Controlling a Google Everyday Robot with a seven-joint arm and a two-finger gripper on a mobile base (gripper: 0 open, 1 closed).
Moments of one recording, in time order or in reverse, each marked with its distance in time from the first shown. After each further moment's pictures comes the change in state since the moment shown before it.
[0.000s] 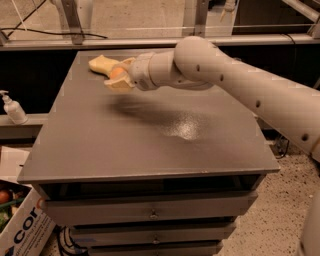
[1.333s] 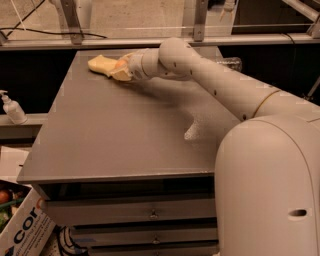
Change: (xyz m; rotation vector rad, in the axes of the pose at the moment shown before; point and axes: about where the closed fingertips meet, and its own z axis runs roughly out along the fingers) arm 0.056 -0.101 0.078 0.127 0.066 0.037
